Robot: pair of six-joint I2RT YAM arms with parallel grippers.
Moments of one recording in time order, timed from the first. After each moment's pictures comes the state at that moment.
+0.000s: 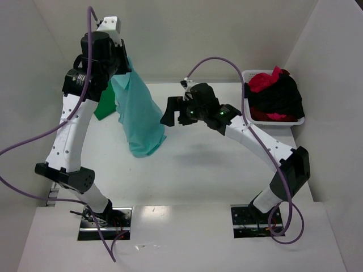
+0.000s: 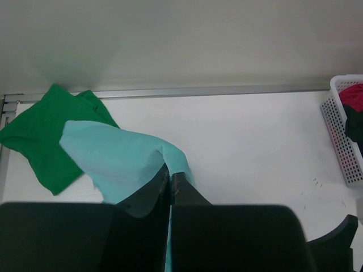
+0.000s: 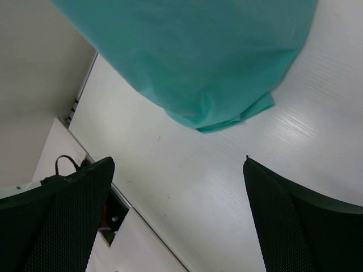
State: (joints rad) left arm -0.29 1.64 2.20 -0.84 -0.17 -0.18; right arm 0.69 1.56 1.45 -0.39 -0.22 0.52
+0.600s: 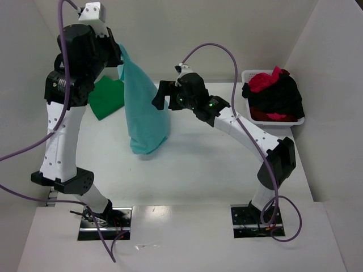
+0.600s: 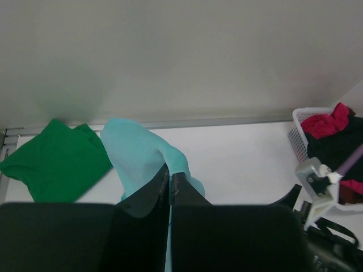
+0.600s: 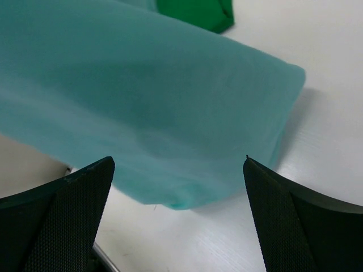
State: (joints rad) left arm -0.29 1.62 2.39 -0.90 -0.14 -0.19; right arm 0.73 1.72 1.65 -0.30 -0.03 0.54
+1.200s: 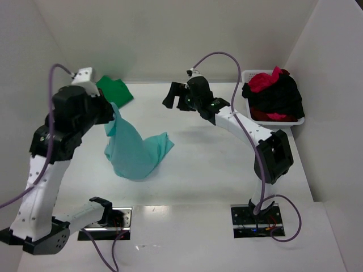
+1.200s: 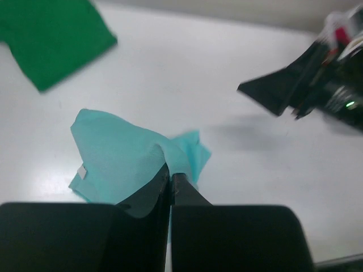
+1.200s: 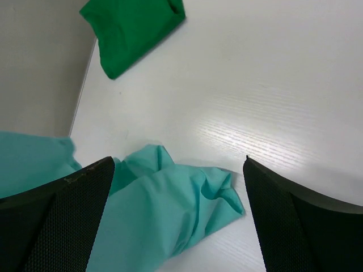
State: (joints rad) left arm -0.29 1.04 1.64 -0.92 -0.13 -0.34; right arm 0.60 1.77 1.51 -0.17 -0.05 0.61
